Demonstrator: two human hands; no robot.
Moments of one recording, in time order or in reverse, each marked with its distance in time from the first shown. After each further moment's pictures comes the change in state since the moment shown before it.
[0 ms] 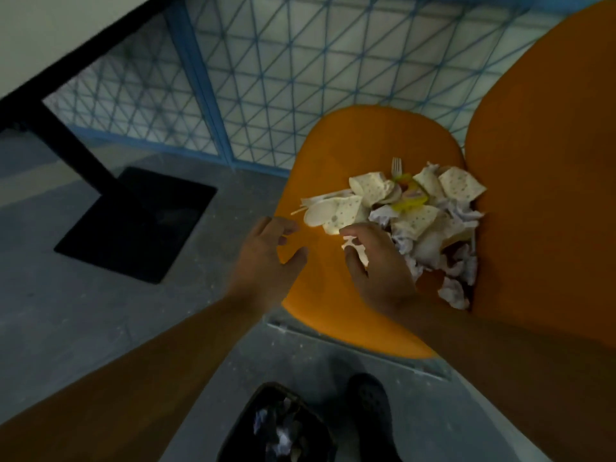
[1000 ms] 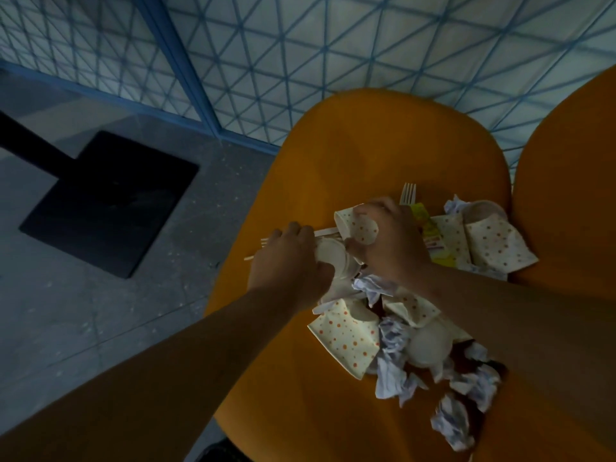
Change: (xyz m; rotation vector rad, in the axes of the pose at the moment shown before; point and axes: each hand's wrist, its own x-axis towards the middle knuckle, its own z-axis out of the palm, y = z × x) left_hand 0.190 0.018 0.120 0.500 -0.211 -0.189; right_hand 0.190 0.177 -0.003 -0.146 -0.226 0.204
